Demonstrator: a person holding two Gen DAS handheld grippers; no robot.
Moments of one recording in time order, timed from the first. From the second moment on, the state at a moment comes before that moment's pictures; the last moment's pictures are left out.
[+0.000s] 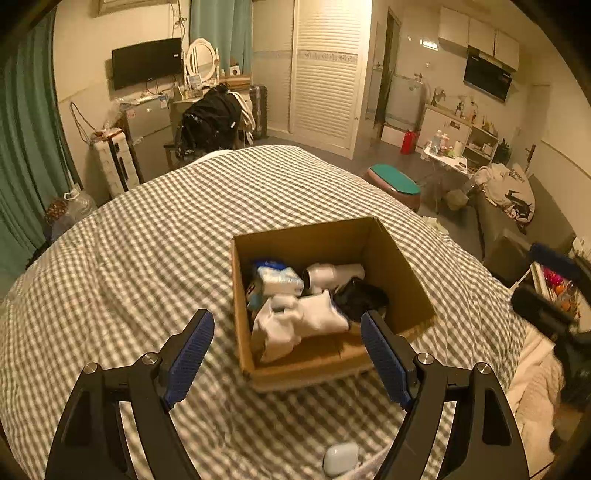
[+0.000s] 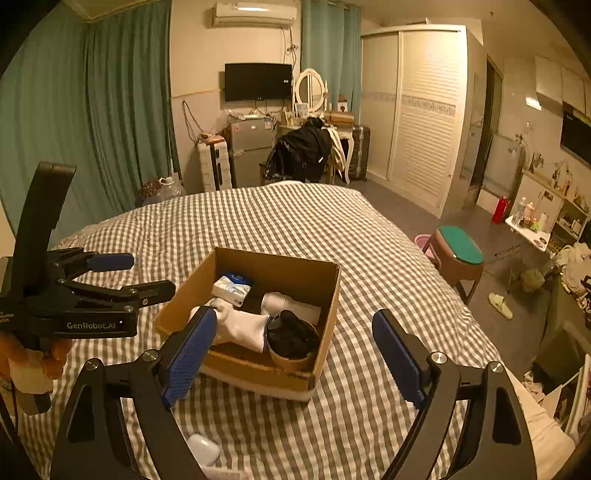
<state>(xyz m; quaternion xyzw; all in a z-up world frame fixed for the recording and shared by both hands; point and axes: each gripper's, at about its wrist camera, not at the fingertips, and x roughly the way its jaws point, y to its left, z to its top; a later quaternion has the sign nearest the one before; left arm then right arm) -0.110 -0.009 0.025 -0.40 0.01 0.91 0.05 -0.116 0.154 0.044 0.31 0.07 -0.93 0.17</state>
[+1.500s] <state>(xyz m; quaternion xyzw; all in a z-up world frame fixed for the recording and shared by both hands) 0.020 -0.038 -0.134 -0.49 -0.01 0.87 -0.01 -0.011 0.067 -0.189 0.47 0.20 -0.80 0.32</state>
